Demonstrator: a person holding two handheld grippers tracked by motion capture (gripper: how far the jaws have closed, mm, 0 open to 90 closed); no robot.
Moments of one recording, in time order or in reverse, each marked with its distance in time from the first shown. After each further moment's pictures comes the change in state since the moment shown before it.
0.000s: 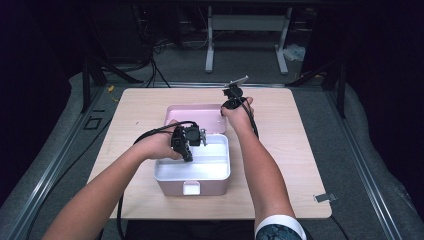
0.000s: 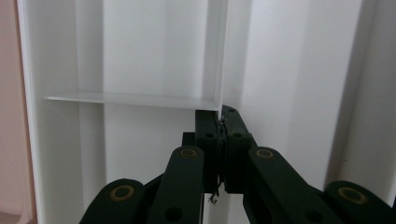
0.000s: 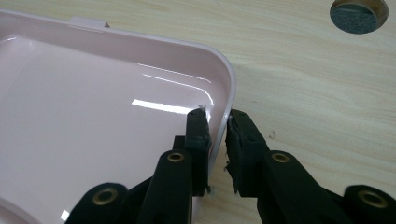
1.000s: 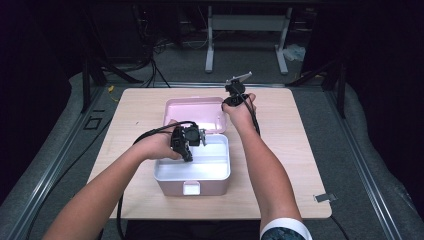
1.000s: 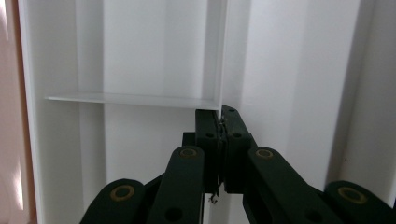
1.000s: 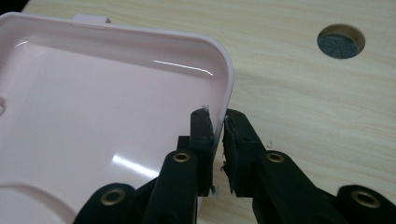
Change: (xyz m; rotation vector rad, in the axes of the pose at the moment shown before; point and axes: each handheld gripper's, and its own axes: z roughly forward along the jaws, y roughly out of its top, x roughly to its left) left arm 0.000 -0.001 0.000 -0.005 -0.001 0.007; right arm 0.006 0.002 -0.029 -0.085 0.011 -0.005
